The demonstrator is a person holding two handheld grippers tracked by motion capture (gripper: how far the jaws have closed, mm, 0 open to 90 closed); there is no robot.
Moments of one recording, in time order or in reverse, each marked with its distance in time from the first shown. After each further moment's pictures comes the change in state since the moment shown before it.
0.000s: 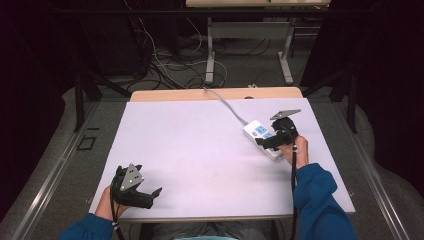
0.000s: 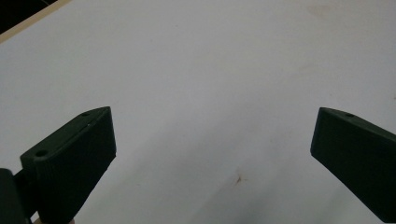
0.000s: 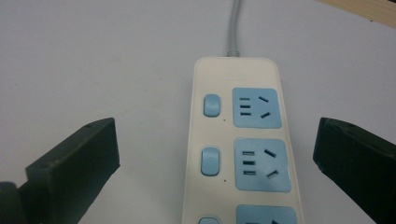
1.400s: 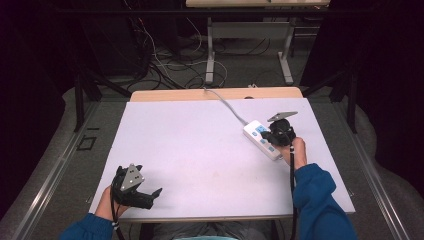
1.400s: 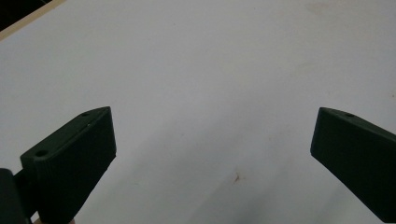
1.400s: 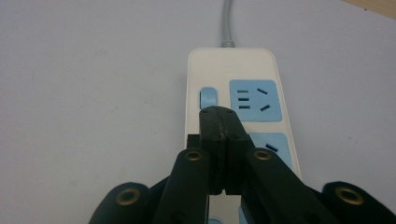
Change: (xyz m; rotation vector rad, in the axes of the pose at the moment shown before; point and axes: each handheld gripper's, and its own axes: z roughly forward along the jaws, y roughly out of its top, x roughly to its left) left arm 0.000 0.000 0.000 0.004 -0.005 0.004; right arm 0.006 -0.003 0.008 0.026 -0.044 0.003
